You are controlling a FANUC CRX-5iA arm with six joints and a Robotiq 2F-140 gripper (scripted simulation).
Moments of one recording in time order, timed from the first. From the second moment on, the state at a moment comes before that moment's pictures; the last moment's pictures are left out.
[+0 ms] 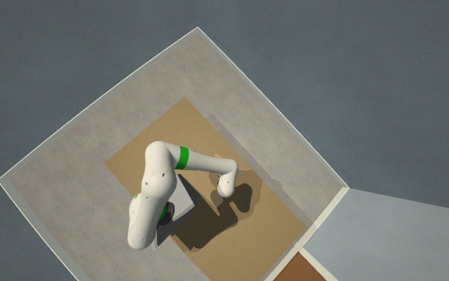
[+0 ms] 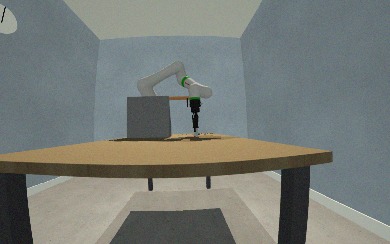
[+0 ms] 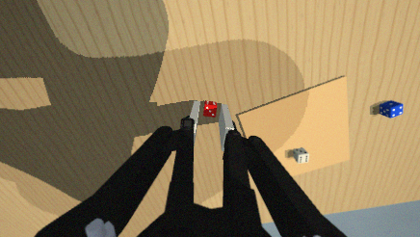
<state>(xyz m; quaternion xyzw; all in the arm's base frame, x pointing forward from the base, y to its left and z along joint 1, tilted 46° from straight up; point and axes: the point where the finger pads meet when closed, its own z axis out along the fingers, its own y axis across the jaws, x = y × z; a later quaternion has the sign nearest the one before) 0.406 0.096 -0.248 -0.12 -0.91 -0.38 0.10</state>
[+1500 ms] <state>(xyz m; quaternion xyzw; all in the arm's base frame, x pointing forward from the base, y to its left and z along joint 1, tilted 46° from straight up) 0.406 0.096 -0.248 -0.12 -0.91 -0.38 0.10</state>
